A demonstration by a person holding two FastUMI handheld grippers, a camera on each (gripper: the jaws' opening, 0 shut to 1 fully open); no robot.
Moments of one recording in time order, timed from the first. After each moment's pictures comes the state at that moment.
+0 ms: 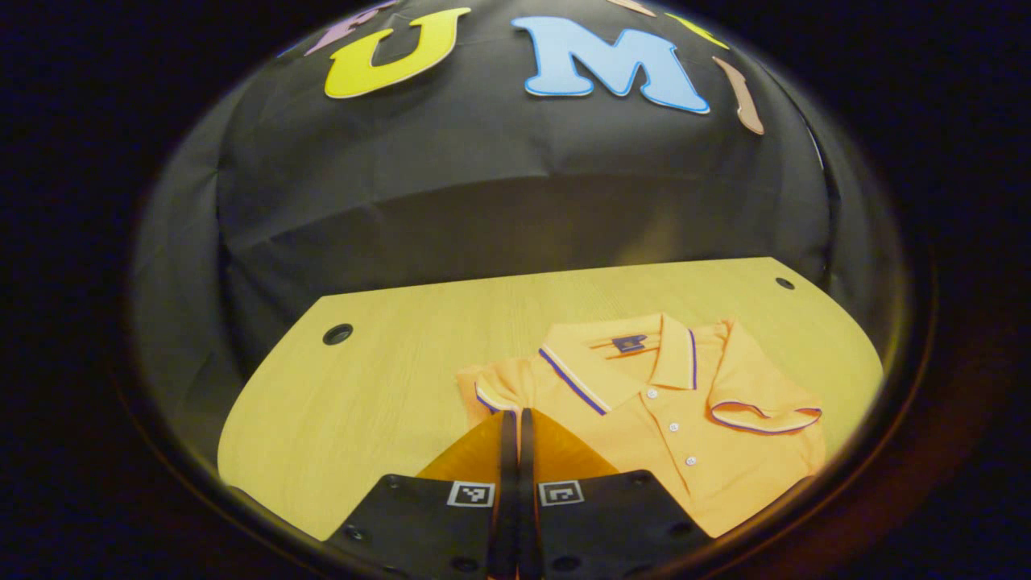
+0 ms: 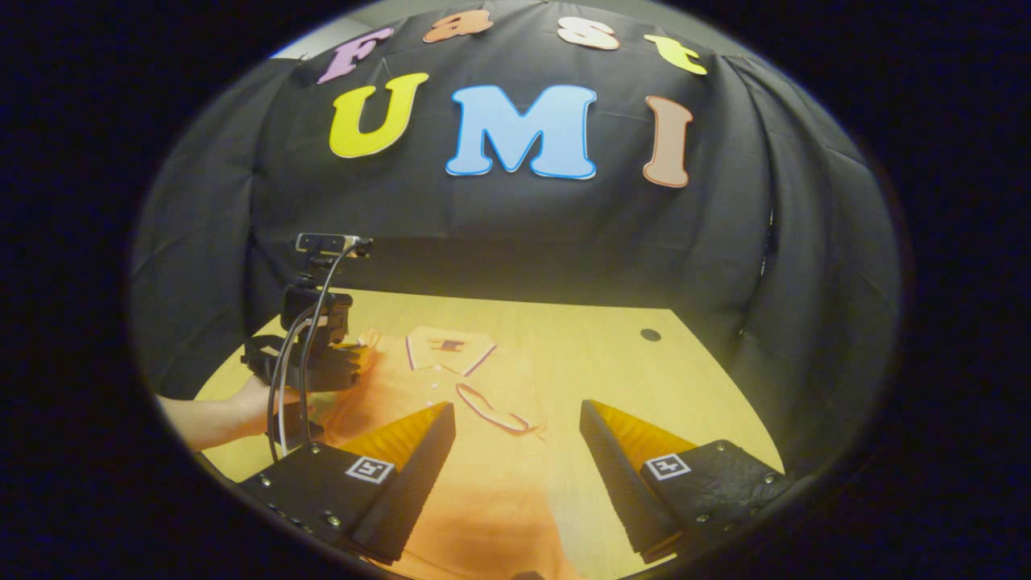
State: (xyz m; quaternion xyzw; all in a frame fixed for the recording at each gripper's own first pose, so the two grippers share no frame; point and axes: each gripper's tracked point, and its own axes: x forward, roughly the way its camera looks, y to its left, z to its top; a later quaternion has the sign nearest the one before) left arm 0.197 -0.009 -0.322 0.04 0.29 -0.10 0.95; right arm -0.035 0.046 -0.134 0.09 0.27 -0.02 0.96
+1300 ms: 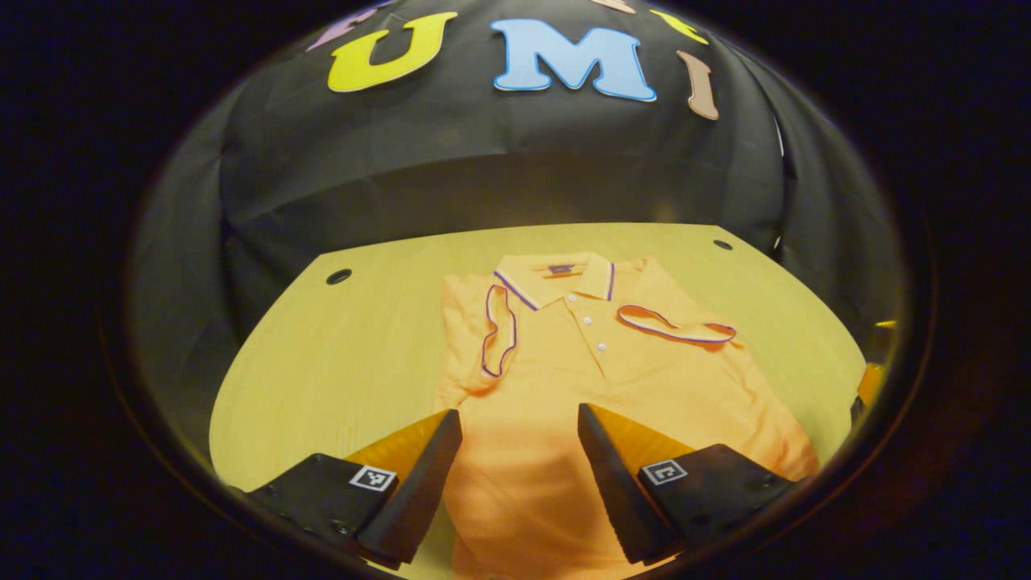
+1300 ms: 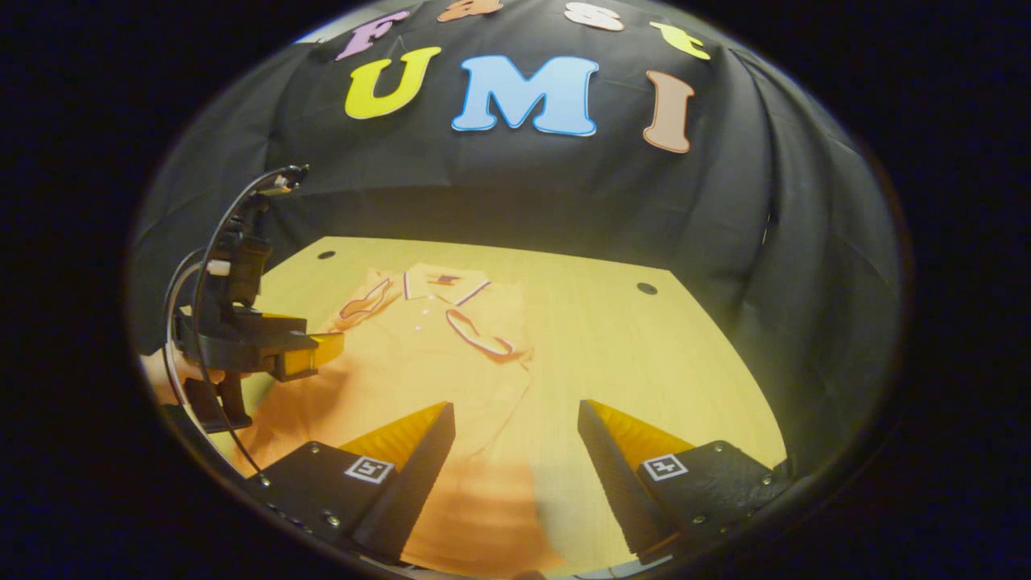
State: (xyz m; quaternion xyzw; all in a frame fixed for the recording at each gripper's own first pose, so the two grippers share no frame) left arm 0.023 -0.009 -0.310 0.01 0.35 -0.12 0.93; right arm -0.104 0.041 -0.213 0.07 0.32 0.02 0.94
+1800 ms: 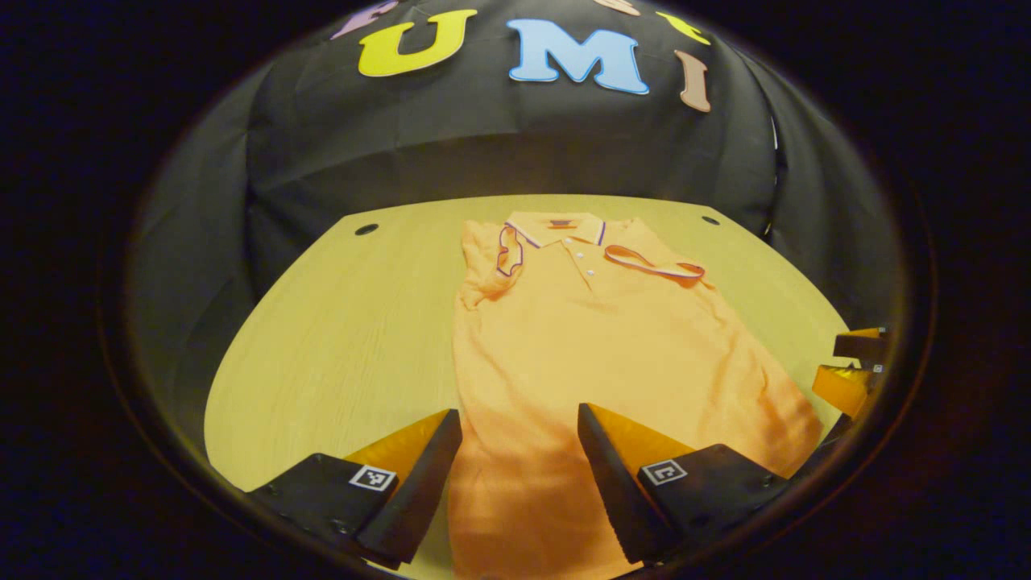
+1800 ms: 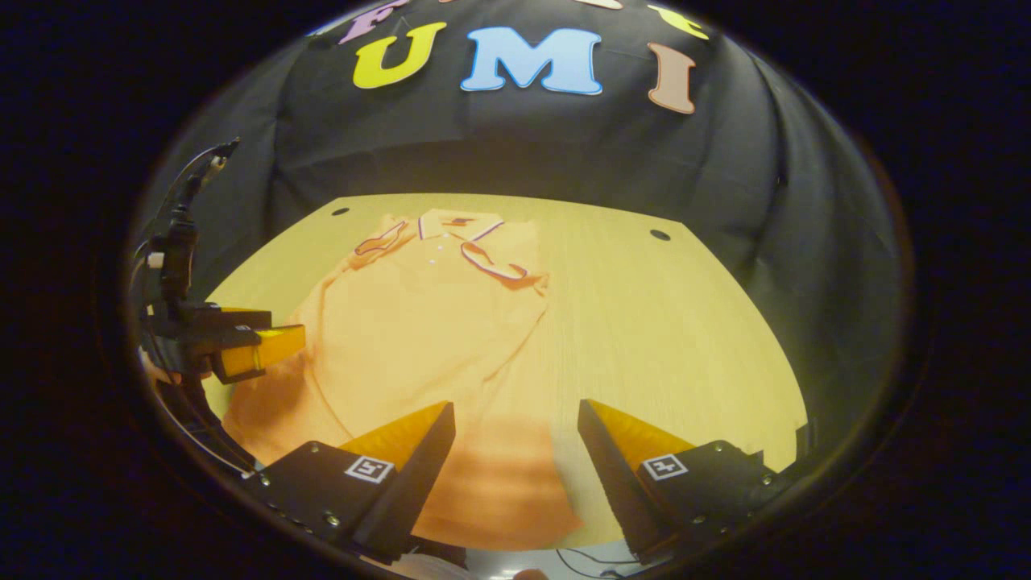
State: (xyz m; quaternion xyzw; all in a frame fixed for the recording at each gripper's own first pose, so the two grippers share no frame) left arm -0.090 0.026 -0.320 0.01 0.38 -0.11 0.92; right arm -0.166 0.060 -0.257 0.08 0.39 0.05 0.92
